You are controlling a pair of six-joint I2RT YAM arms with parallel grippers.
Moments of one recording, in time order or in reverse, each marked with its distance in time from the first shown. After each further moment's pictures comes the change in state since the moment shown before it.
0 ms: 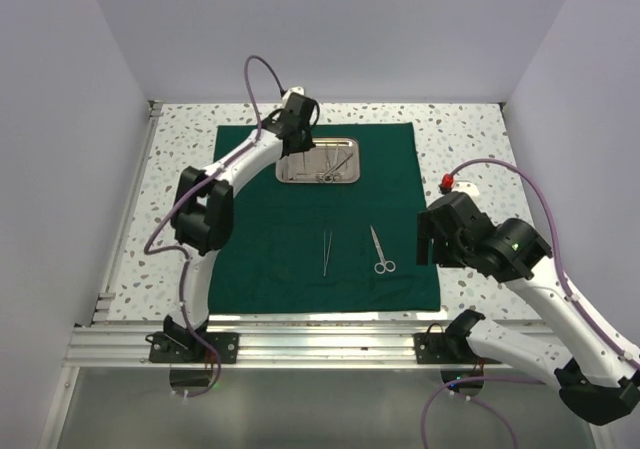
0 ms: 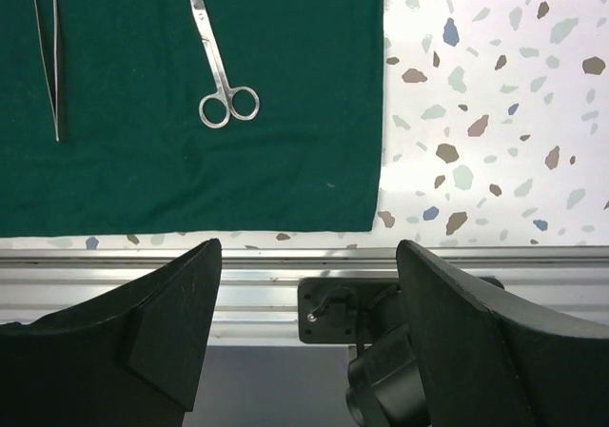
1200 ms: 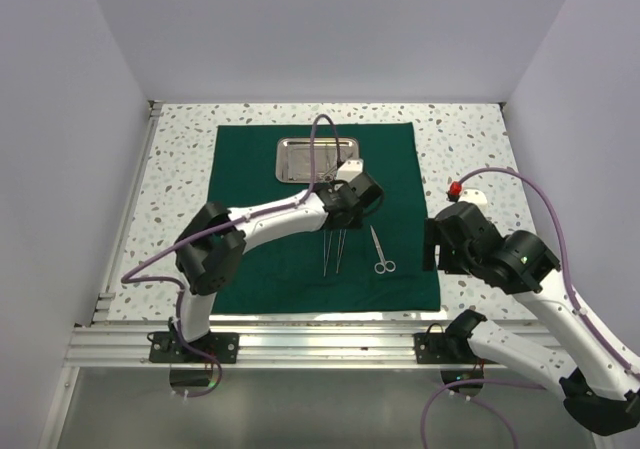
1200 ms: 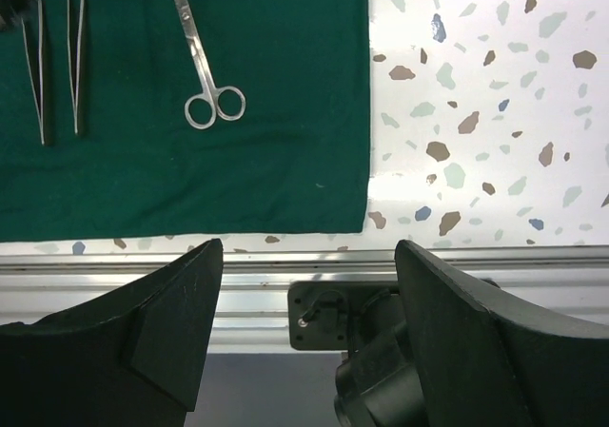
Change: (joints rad) left arm -0.491 -0.261 -0.391 -0.109 -0.157 -0.288; right arm 0.000 -0.083 -0.067 0.009 0.016 0.005
